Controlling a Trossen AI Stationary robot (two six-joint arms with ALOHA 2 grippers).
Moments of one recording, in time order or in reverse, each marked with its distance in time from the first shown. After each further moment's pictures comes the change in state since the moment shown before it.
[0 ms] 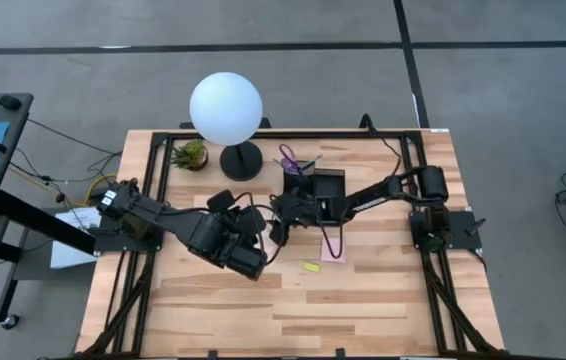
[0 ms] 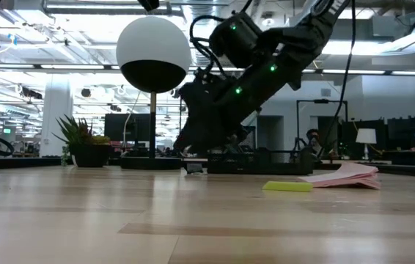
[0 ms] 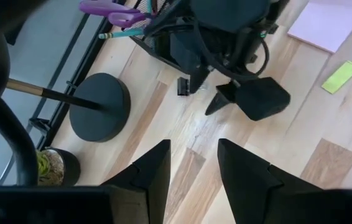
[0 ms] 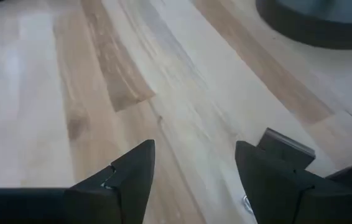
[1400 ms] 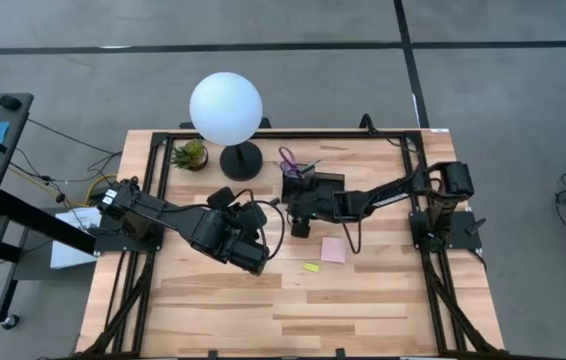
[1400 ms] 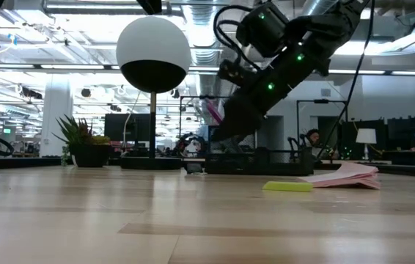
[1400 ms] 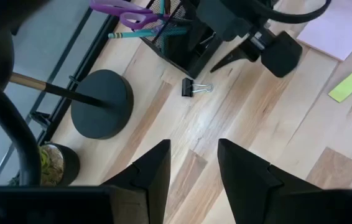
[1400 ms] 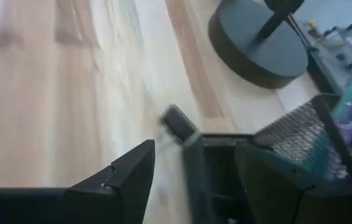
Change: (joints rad) left arm 0.024 0.000 0.000 0.000 0.001 -0.023; right arm -0.002 -0.190 -0.167 -0.048 0.160 -0.478
